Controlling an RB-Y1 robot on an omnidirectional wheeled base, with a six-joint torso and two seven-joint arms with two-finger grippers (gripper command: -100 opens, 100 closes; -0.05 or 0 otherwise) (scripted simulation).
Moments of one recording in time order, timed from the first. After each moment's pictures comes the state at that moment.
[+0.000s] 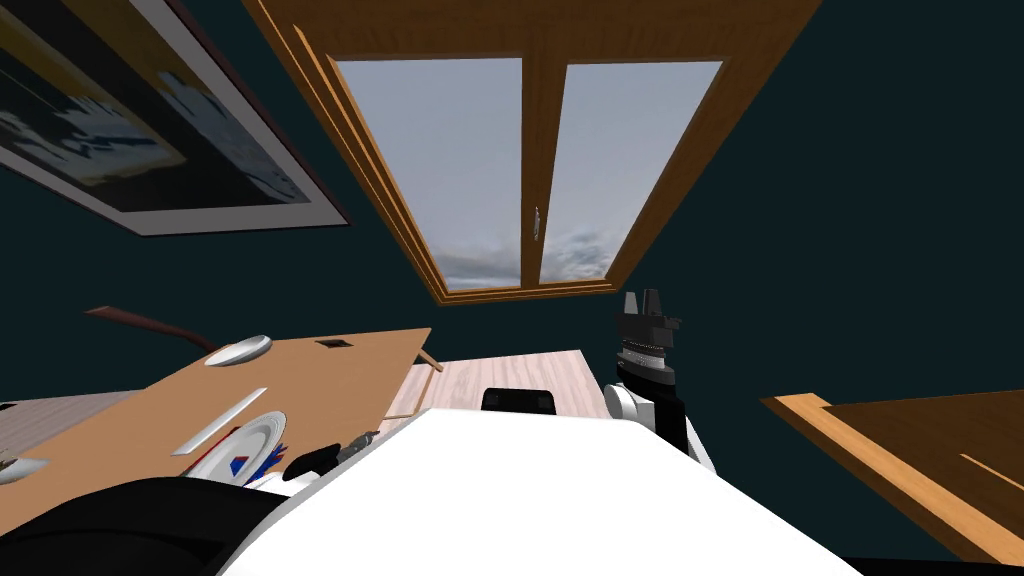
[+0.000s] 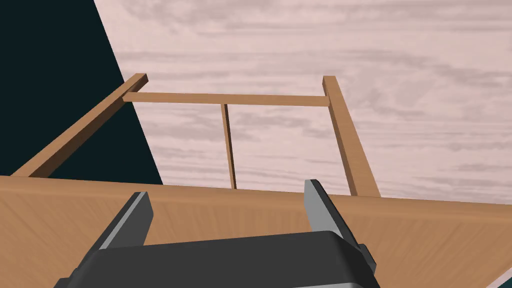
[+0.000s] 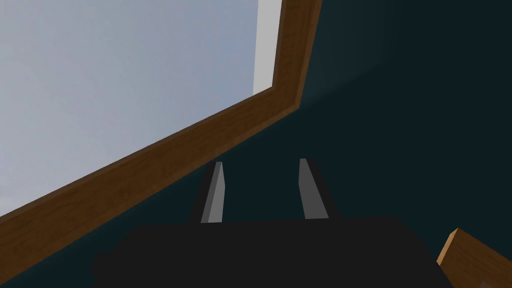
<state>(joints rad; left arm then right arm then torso) 0.53 1.10 -0.62 -1.21 0.85 0.18 0.28 0.53 -0.05 -0.05 -2.24 -0.08 -0.58 -0.12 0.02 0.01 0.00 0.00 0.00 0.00</state>
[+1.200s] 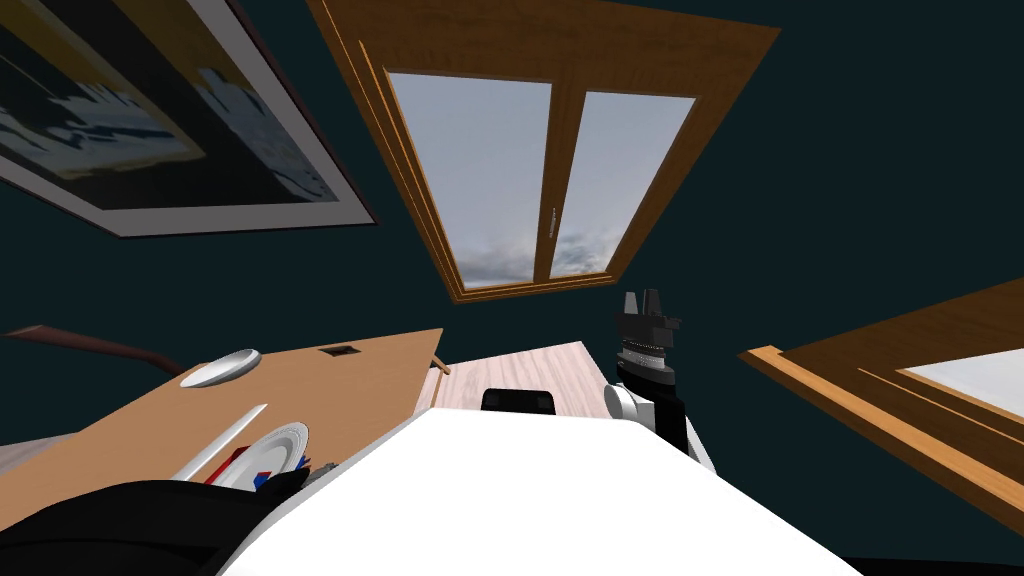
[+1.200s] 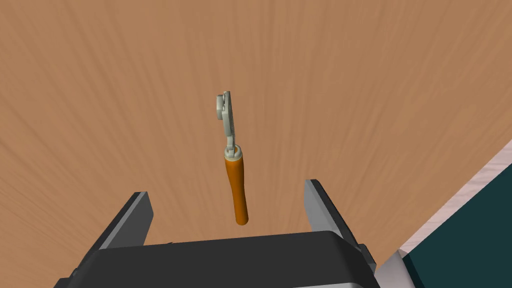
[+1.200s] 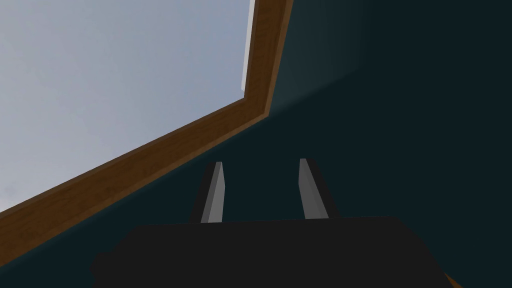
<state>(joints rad) 0.48 1.11 -0.75 -0.99 0.88 0.20 0.33 0.53 -0.05 -0.05 -2.24 -0.08 -0.58 -0.12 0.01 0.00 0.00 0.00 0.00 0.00</state>
